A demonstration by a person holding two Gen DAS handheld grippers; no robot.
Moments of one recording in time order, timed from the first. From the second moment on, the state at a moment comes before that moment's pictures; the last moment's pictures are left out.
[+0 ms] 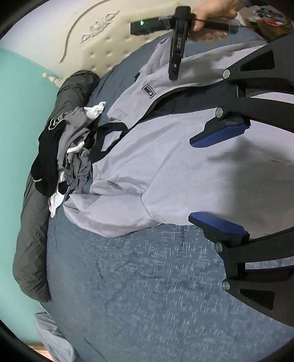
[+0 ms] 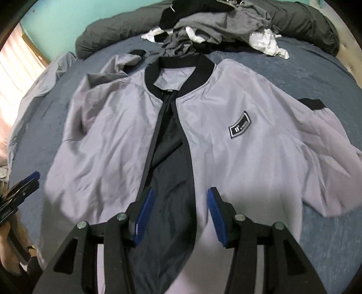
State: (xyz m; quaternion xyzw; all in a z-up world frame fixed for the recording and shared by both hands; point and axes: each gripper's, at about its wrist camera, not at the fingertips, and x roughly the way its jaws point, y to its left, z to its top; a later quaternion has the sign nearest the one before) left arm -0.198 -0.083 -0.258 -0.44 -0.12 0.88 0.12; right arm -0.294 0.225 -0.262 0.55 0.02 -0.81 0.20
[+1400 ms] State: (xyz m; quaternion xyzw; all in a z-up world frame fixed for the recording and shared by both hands) left arm -0.188 -0.095 -0.282 -0.42 -0.14 0.88 0.14; right arm -0.352 0.179 -0.263 0.45 -0.09 -0.86 0.23
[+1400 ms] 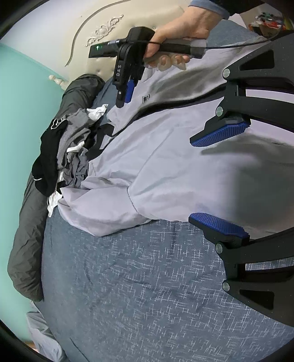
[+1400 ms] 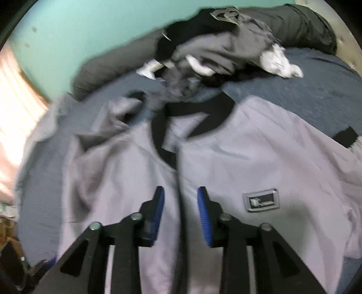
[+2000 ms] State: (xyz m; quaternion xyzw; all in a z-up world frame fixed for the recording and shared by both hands) left arm -0.188 -0.099 -0.284 -0.42 -0.14 0.88 0.14; right arm -0.337 0.159 -0.312 0.53 -0.10 -0.80 0.26
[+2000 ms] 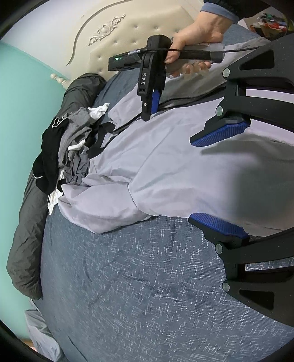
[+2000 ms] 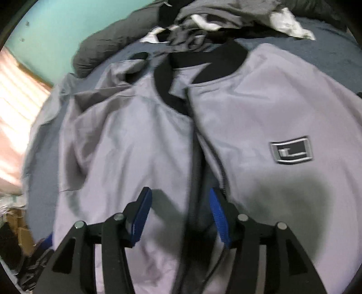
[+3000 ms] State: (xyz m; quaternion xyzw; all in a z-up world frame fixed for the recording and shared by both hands) left arm -0.187 -0.102 -0.275 -0.42 -0.13 0.89 0.13; right arm -0.382 0.123 -0.312 0.51 0.08 -0.84 0.17
